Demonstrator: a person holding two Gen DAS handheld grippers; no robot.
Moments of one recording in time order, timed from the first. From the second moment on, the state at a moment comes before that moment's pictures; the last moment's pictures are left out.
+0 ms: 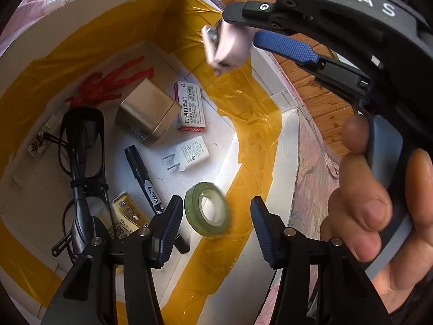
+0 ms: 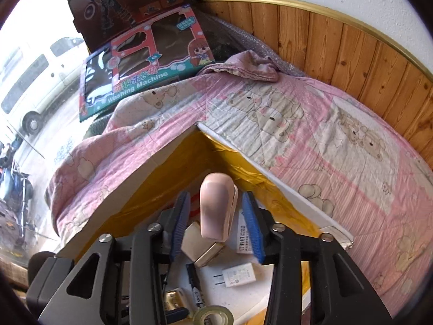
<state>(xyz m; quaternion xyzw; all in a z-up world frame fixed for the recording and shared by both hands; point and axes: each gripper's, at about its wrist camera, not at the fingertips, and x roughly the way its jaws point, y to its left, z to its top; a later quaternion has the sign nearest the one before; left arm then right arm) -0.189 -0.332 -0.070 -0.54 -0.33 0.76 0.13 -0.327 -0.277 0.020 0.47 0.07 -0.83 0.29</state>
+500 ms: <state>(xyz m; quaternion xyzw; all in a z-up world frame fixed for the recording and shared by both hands) -0.125 -0.353 -0.023 -0.50 -0.21 0.83 0.10 -0.233 -0.215 0.048 0.48 0.06 -0.82 0.31</state>
